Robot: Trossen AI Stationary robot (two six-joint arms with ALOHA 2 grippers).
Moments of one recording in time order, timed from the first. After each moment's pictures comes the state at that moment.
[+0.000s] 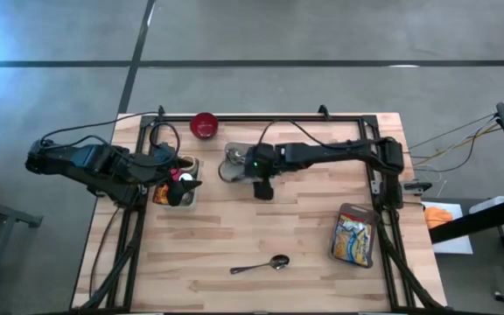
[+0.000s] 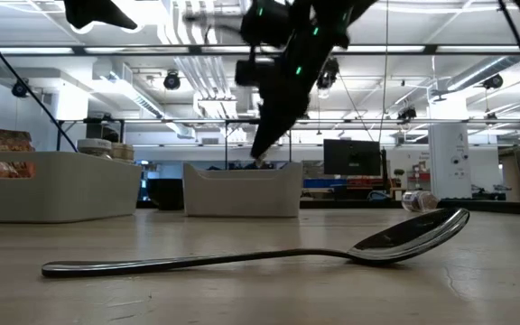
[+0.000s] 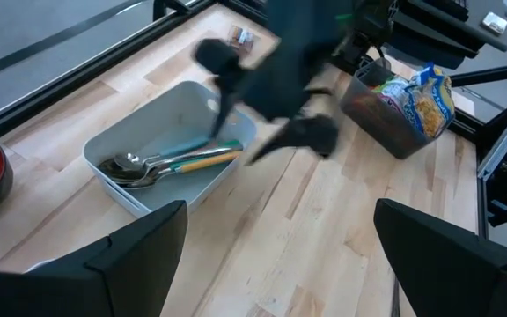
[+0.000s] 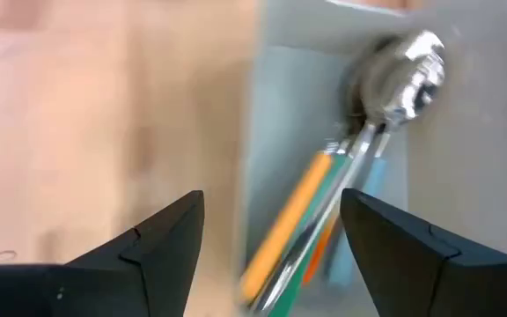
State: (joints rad) left arm -0.23 0.91 1.07 -0.83 -0.42 -0.63; right arm -0.12 1.95 1.50 -0.57 0.08 -0.11
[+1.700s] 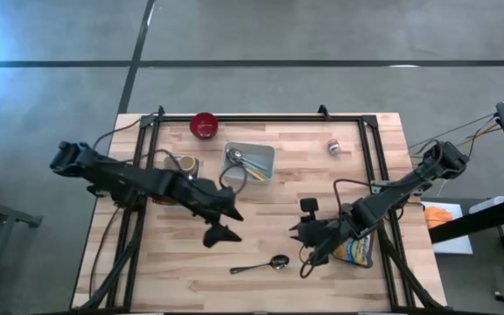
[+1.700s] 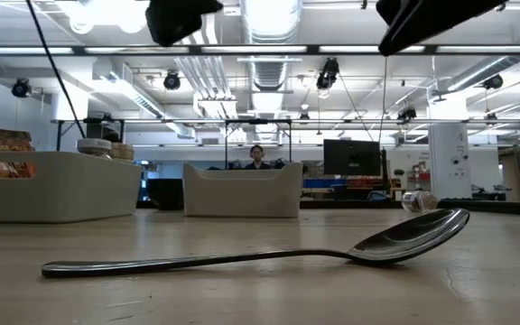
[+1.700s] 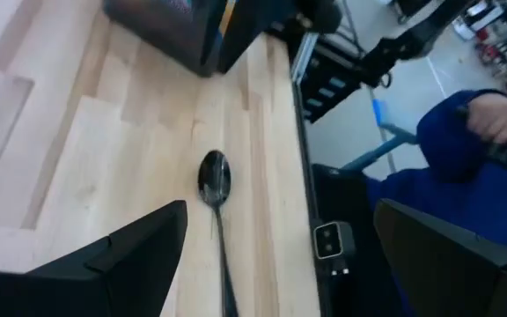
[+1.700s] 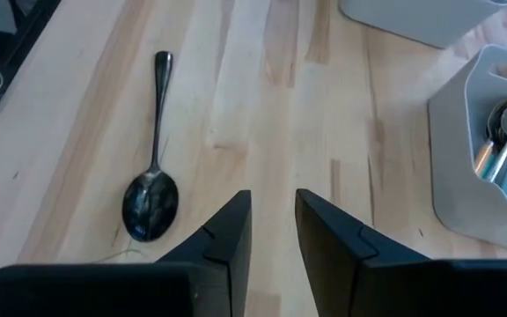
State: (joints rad) left arm -0.24 1.38 1.07 -0.27 0.19 -0.55; right arm 0.55 1.43 0.99 -0.40 0.41 0.22
